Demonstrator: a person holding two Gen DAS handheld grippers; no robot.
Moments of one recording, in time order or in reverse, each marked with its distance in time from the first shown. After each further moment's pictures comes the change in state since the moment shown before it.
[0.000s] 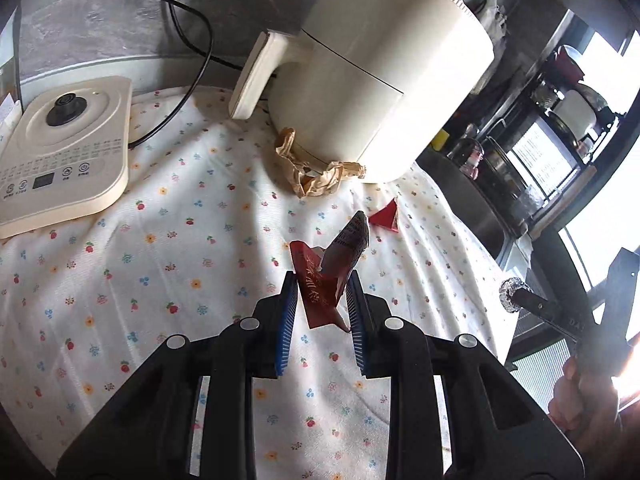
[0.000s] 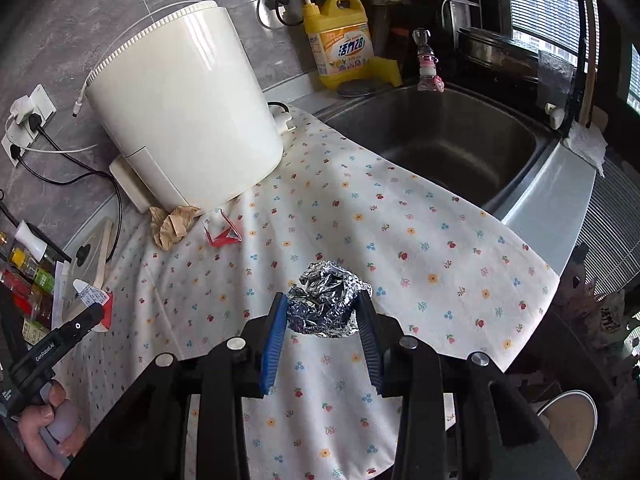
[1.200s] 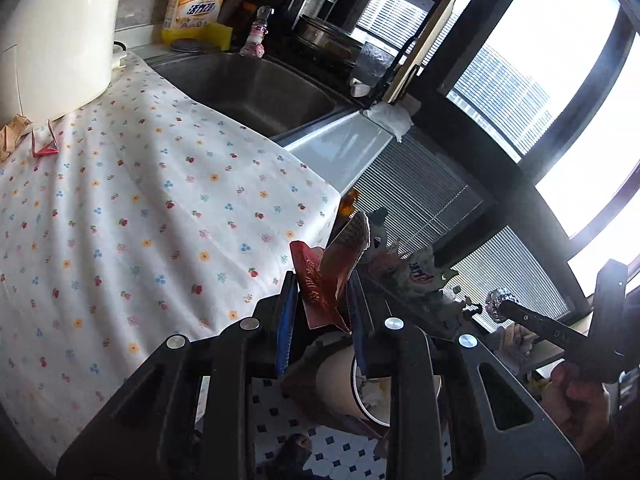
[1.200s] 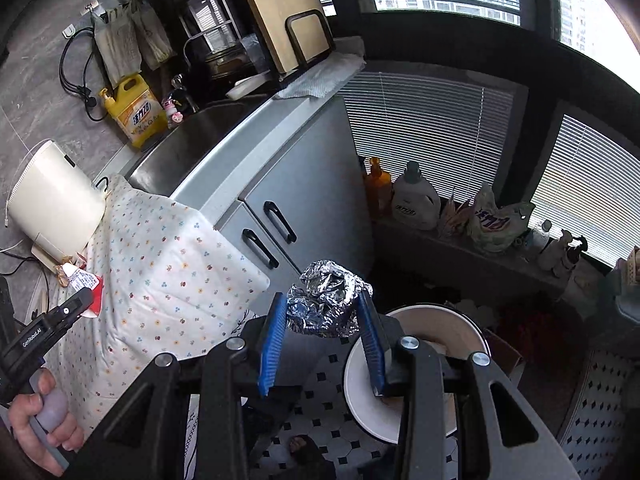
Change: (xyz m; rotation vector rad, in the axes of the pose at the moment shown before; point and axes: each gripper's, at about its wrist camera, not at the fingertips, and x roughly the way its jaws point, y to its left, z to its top) left arm 0.070 -0.303 -0.134 0.324 0.205 -0.236; right arm -0.148 -0.315 -0.130 0.364 -0.045 -0.202
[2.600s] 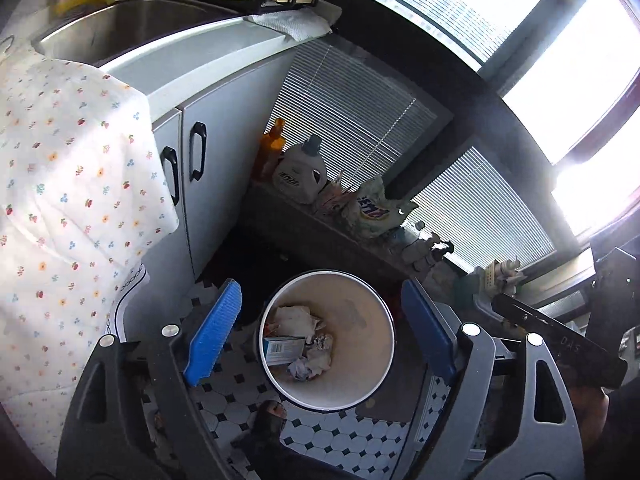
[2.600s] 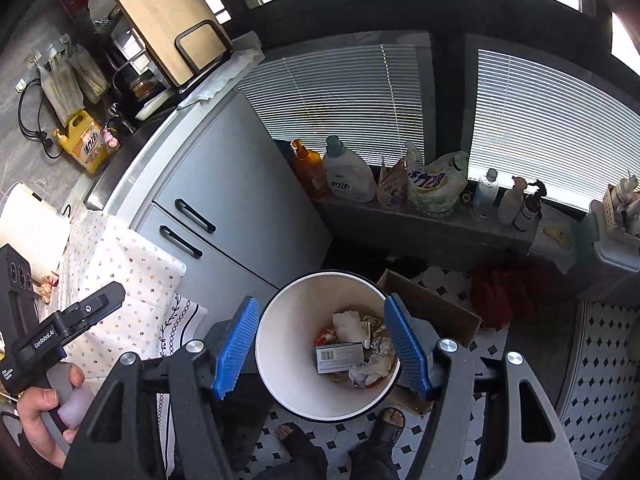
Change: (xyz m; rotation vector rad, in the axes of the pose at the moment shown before) left arm 0.094 -0.129 -0.045 0.099 0.181 -0.083; right arm -0.015 -0.133 -0.026 0.122 0.021 -0.029
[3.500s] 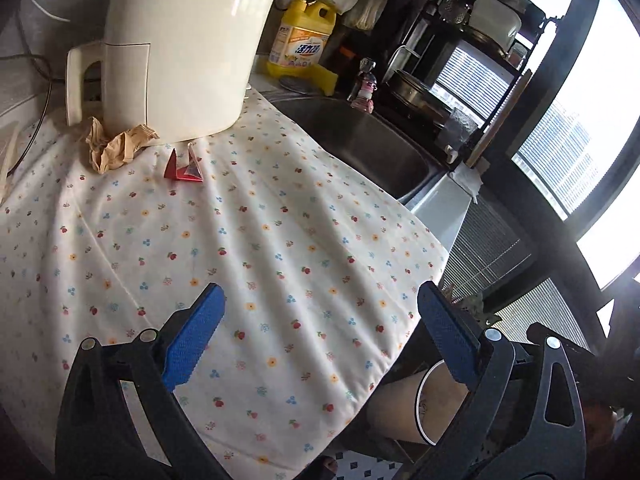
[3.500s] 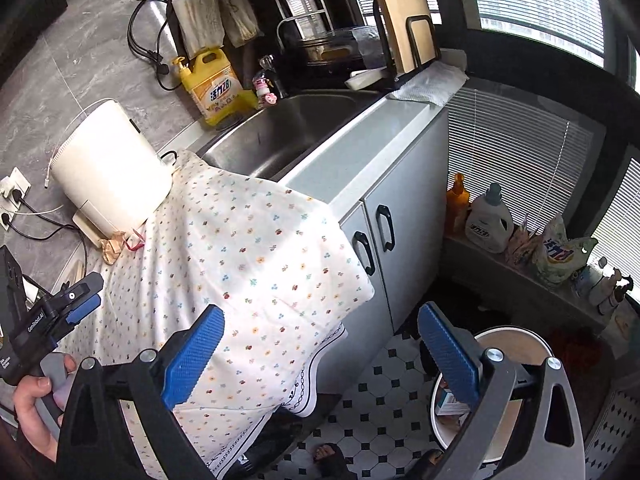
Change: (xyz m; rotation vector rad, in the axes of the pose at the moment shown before) left arm -0.203 0.249 0.007 -0.238 -0.320 0.251; right arm 0.026 0.294 -0.012 -0.286 -0.044 0.185
